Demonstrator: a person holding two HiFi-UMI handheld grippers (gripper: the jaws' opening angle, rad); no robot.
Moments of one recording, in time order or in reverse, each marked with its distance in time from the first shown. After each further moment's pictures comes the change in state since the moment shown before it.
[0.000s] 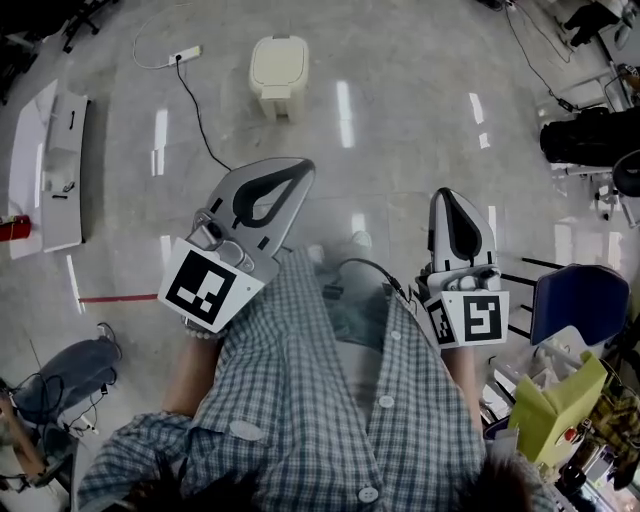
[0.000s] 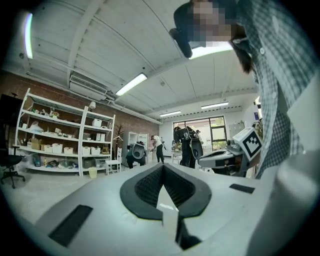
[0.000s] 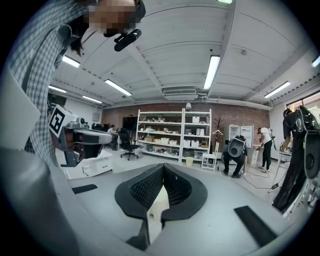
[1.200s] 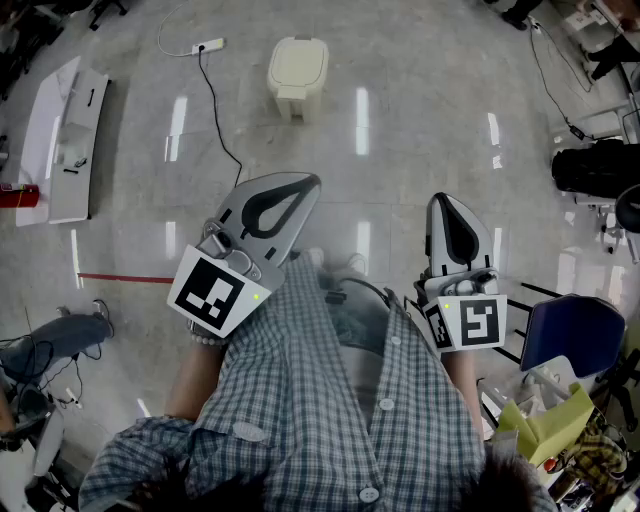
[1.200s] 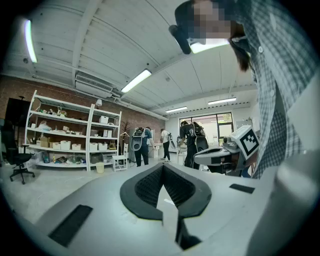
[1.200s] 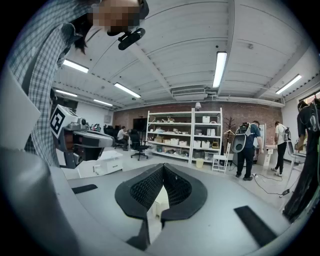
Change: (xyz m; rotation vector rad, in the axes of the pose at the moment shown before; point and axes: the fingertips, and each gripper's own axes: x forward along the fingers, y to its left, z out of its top) left arm 0.007 -0.020 -0.006 -0.019 0.046 0.079; right arm 0.009 -0.008 0.002 -0.017 -0.010 0.131
